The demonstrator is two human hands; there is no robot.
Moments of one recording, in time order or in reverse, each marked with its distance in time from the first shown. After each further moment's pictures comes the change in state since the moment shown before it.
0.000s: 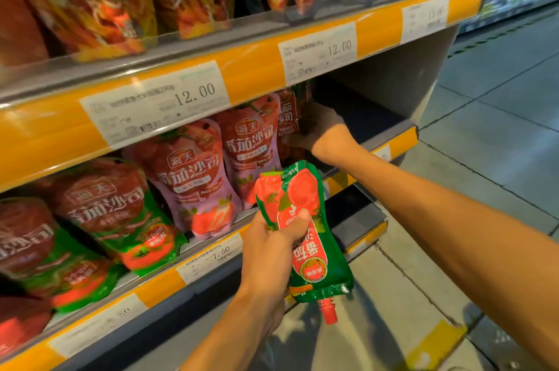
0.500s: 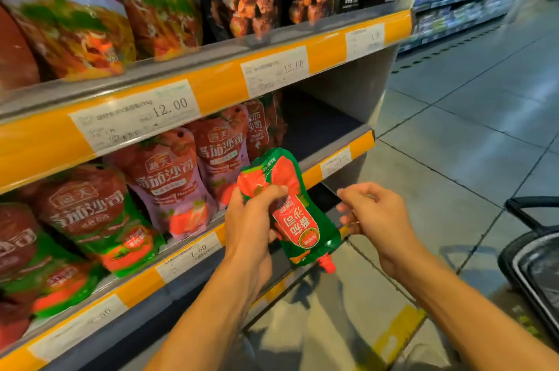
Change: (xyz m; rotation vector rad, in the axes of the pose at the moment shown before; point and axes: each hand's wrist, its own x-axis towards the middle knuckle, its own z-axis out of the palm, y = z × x) left_hand 0.006 0.019 0.027 -0.078 0.061 0.063; right_hand -0.182 0.016 -0.043 0.664 0.340 0.561
